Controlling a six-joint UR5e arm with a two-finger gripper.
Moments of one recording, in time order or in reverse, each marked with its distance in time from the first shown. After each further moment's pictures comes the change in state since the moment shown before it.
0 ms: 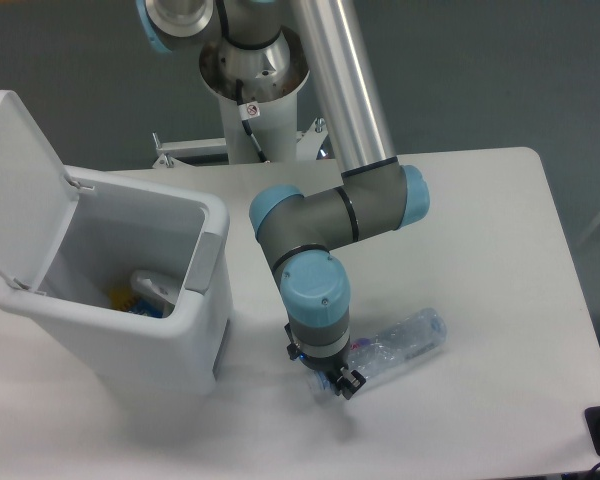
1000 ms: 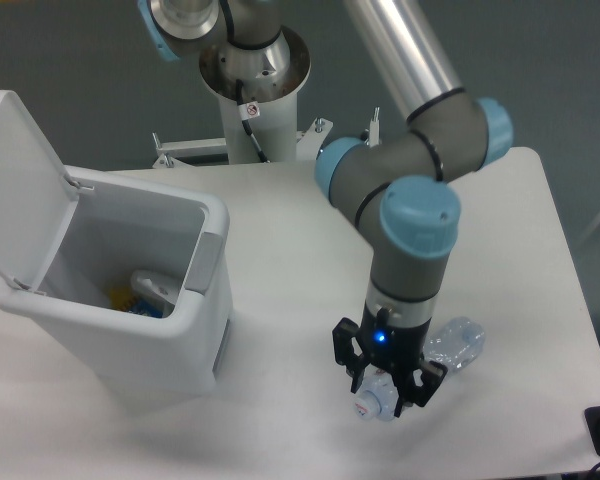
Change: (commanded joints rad) arm 0.152 0.086 0.178 -0.003 -0.425 -0.222
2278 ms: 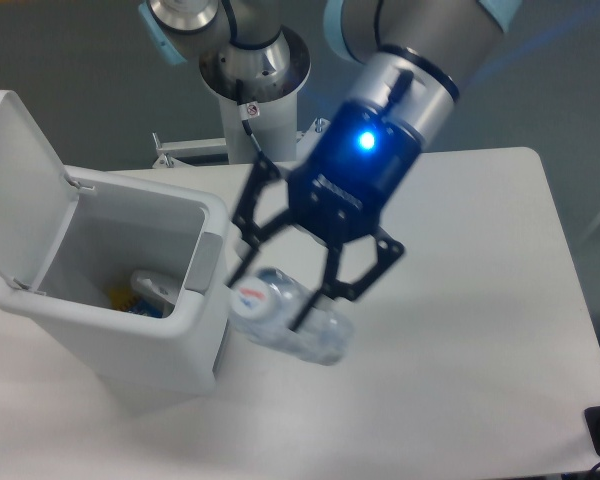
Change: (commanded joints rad) arm 0.006 0.247 0.039 0.002 -0.779 -0.281
